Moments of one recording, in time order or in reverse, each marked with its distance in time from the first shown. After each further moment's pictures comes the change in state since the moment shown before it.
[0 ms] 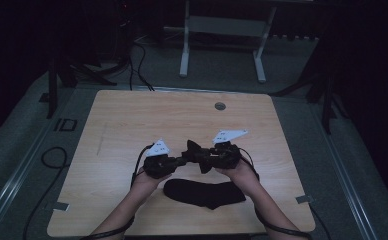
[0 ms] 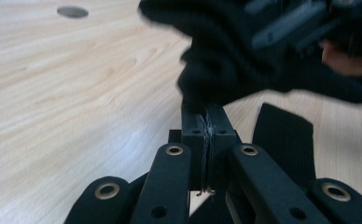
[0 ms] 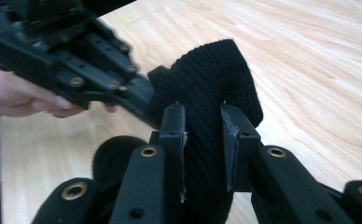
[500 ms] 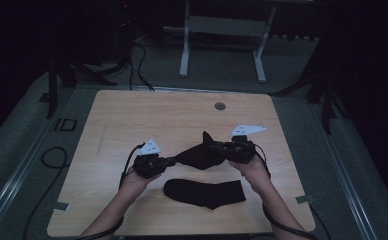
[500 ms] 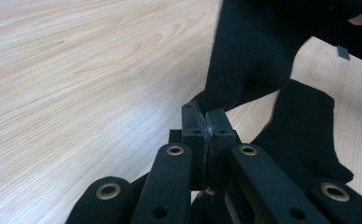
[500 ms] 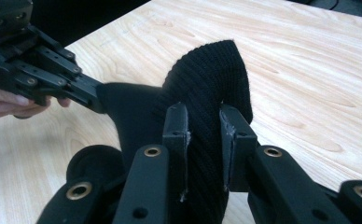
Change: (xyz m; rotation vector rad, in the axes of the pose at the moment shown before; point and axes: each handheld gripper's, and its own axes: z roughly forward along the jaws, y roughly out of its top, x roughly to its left) left arm 0.013 -0.003 -0.025 0.068 0.057 -0.004; right arm -0.031 -0.010 -0.029 -0.073 -0.069 0.098
